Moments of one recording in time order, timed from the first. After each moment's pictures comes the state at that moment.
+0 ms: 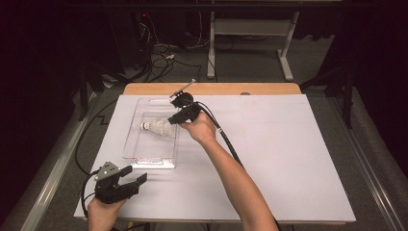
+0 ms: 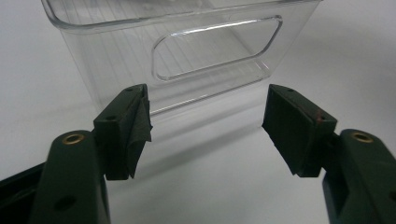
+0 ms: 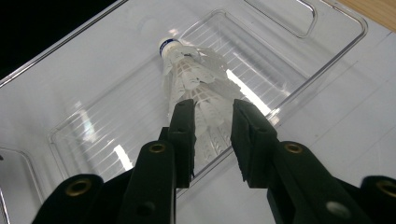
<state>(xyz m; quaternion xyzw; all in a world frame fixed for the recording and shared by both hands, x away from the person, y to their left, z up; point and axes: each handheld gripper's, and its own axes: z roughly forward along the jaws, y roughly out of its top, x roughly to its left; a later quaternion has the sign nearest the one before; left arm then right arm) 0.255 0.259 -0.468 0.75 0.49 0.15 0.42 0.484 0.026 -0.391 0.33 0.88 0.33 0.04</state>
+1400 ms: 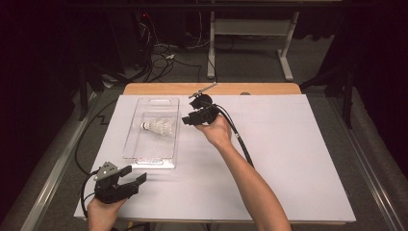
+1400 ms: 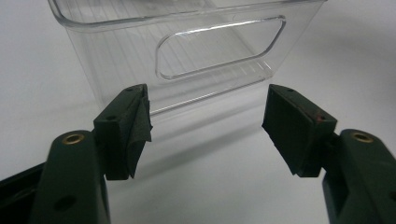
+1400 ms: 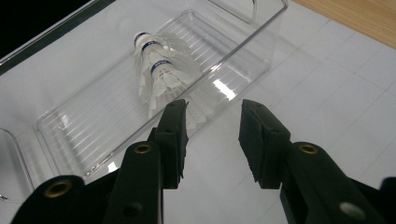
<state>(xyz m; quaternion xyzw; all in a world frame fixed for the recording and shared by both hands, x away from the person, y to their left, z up) 0.255 0.260 -0.468 0.75 0.49 0.15 0.42 0.474 -0.026 -0.391 0.35 0.86 0.36 0.06</state>
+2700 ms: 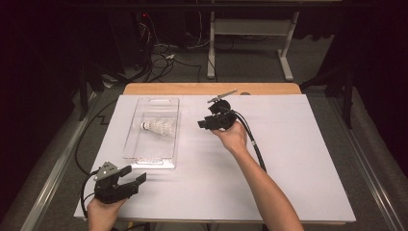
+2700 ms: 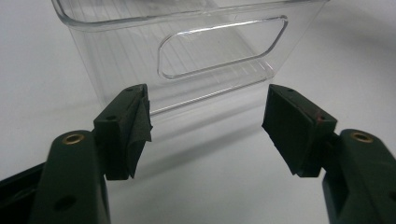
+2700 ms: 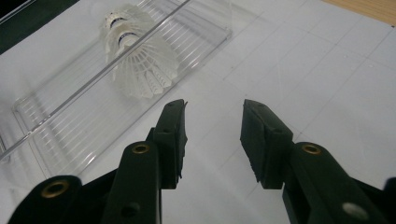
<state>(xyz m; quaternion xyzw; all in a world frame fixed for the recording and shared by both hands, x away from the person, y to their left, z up) 0.255 0.260 -0.468 0.75 0.49 0.15 0.42 0.465 -0.077 -0.405 0.38 0.84 0.37 0.07</state>
